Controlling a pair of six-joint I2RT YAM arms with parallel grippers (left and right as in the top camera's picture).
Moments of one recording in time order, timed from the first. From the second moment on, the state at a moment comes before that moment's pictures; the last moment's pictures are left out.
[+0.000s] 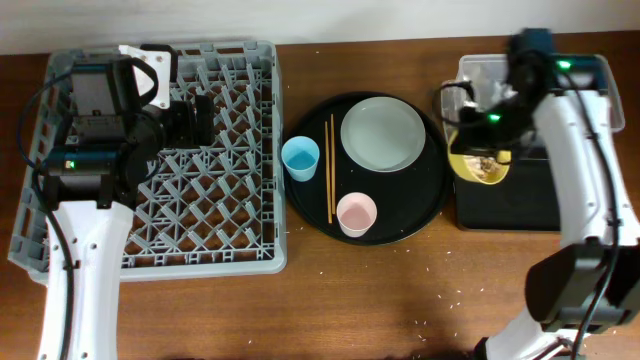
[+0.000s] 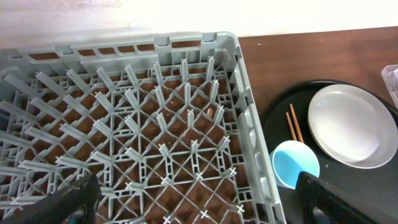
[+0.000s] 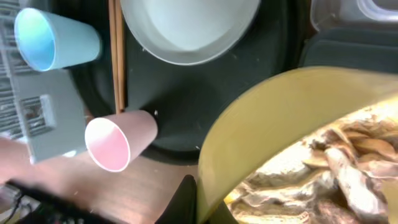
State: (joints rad) left arm -0.02 1.43 1.57 -0.85 0.10 0.04; right arm -0.13 1.83 1.79 -1.42 -0.44 -0.14
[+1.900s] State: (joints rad) left arm -0.02 1.43 1.57 -0.85 0.10 0.04; right arm -0.33 1.92 1.29 -1.25 -1.44 -0.65
